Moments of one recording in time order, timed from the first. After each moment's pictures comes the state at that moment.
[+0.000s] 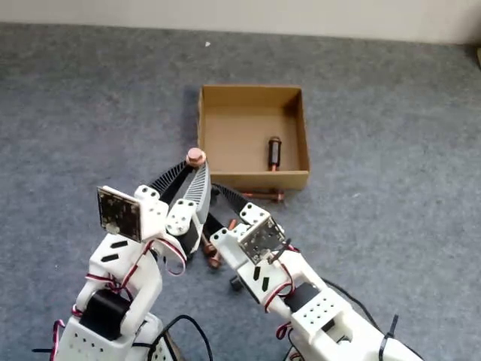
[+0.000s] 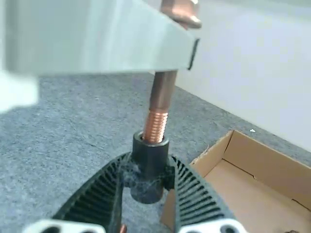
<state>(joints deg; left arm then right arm) 19.3 -95.9 78.5 30.4 14.9 -44.3 -52.0 94.9 -33.0 12.5</state>
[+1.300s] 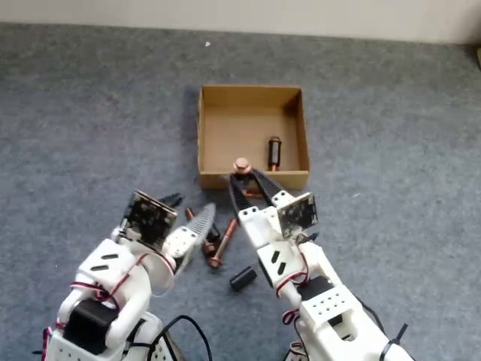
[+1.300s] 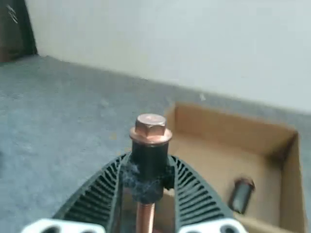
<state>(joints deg) 15.3 -96.9 70.0 61.1 -1.8 -30.5 -52.0 94.9 -27.2 2.8</state>
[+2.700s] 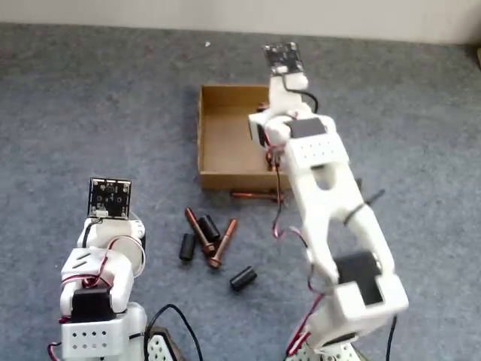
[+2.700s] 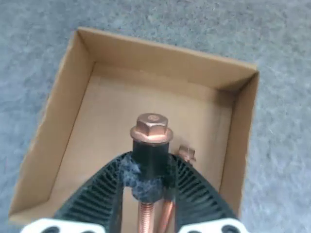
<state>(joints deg) -10.9 -96.5 86.9 58.4 -3.4 -19.9 8.6 1.4 46.3 2.8</state>
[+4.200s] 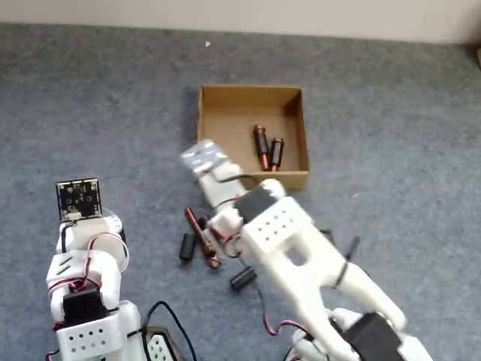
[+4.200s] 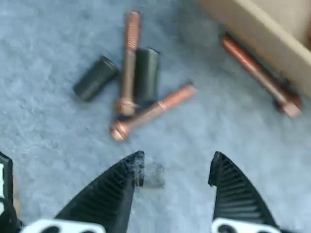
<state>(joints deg) -21.5 -96.5 86.9 55.5 -1.2 -46.3 -17.4 30.5 71.5 2.7</state>
